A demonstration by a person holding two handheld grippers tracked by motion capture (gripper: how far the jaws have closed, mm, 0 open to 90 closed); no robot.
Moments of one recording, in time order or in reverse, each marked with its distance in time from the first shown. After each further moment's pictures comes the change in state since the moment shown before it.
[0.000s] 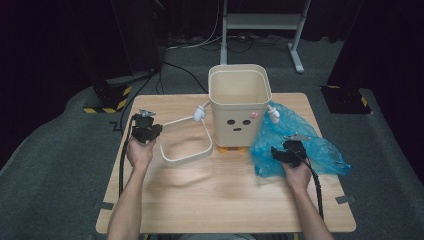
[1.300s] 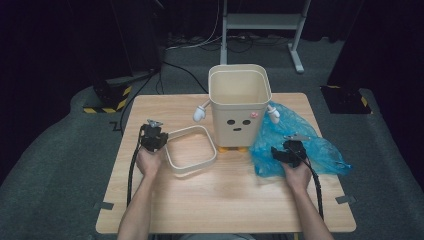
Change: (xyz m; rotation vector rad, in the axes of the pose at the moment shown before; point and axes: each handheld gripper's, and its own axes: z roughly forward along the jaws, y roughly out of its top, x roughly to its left) left arm -0.013 -0.032 0.037 0.002 0.018 -0.033; right arm 0.000 0.000 0.000 0.002 0.002 0.007
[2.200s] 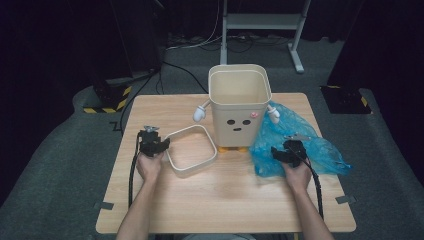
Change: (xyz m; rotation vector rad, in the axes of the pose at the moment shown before) left arm 0.006 -0.021 0.002 -0.016 -0.003 -0.132; right arm -0.001 0.000 0.000 0.003 0.001 0.003
